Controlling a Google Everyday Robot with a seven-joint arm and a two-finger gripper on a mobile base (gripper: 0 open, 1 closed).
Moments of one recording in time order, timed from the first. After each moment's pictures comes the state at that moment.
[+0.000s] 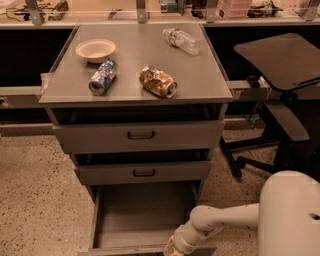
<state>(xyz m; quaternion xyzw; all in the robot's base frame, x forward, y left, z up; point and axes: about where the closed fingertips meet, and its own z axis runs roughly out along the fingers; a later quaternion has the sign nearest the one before) 0.383 -0.051 0.244 -0.66 0.69 0.28 0.12</state>
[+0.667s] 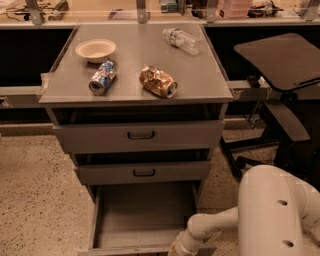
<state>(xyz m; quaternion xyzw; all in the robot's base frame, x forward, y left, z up) 0.372 -0.068 0.196 -0.66 0.71 0.24 0.09</state>
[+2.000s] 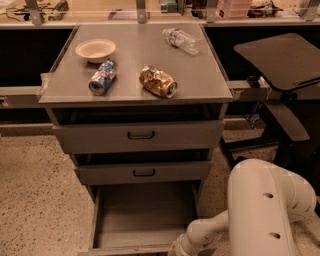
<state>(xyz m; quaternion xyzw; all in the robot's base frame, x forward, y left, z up) 0.377 -0.069 0.185 -0.66 0.71 0.20 0.11</state>
